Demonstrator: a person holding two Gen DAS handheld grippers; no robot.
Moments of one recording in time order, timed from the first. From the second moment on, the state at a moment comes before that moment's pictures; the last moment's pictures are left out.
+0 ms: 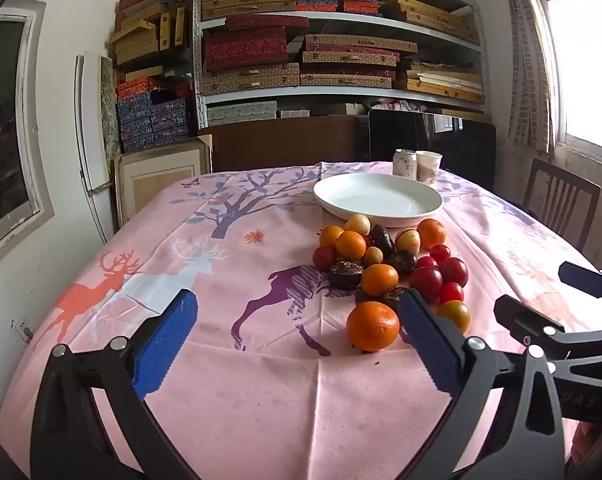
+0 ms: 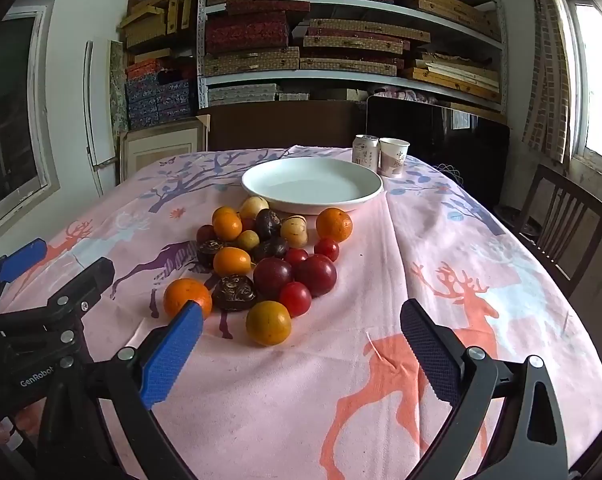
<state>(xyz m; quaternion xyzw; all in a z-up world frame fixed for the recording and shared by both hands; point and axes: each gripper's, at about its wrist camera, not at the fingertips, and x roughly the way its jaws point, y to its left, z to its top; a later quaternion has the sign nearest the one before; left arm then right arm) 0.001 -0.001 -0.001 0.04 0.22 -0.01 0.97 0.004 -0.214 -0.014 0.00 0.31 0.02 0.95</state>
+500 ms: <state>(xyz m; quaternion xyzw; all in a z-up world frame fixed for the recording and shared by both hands) 0.005 -0.011 0.012 0.05 0.17 0.00 0.98 0.012 -0.235 0.001 0.00 0.20 -0.05 0.98</state>
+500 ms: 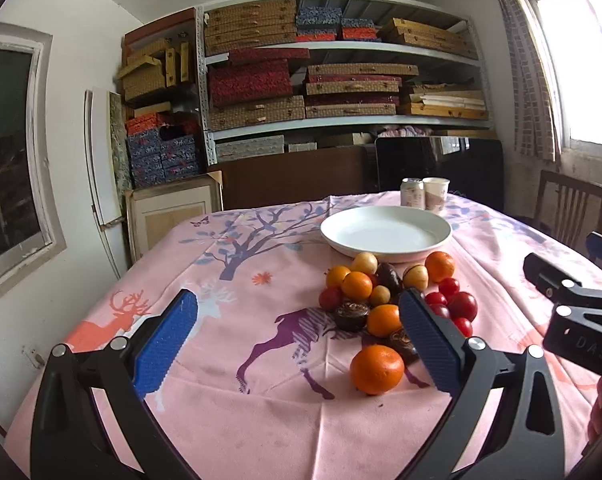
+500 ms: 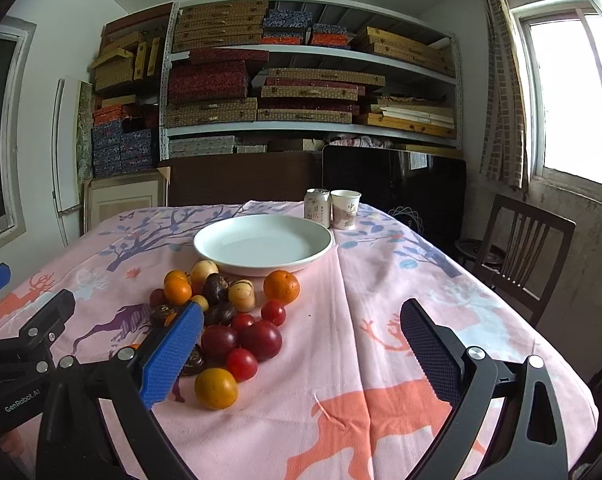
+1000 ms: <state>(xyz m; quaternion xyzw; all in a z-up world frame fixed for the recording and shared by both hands) 0.004 0.002 0.006 0.01 0.17 0.01 0.99 -0.013 -0.213 0.005 -0.05 0.13 -0.04 0.99</state>
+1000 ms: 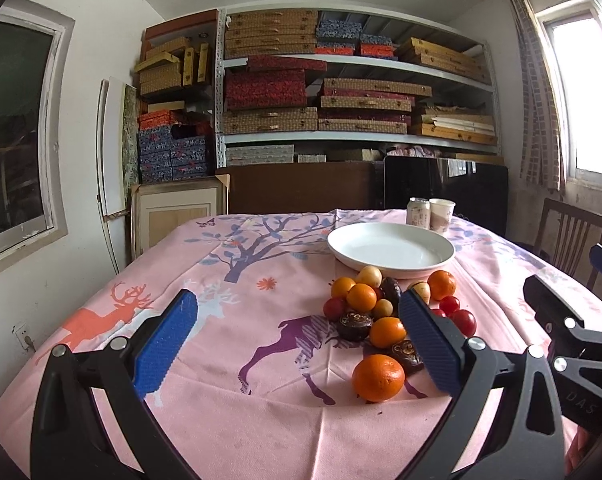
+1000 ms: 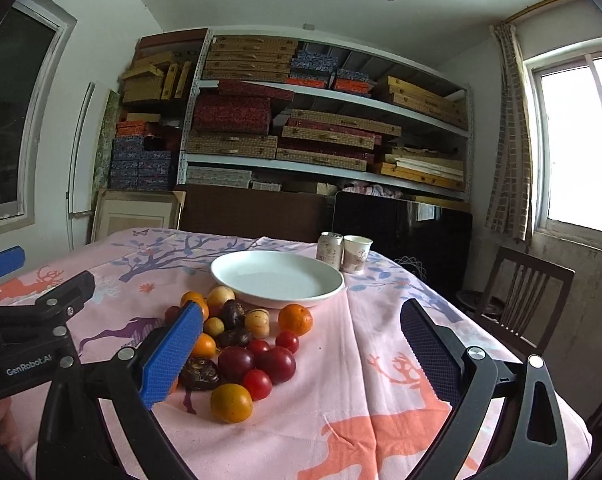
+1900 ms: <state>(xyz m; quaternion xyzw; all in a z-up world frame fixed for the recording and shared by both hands) 0.014 -0.012 -0.001 0.07 0.32 -0.11 0.94 0.016 -0.238 -0.017 -0.01 0.36 0.07 0.93</state>
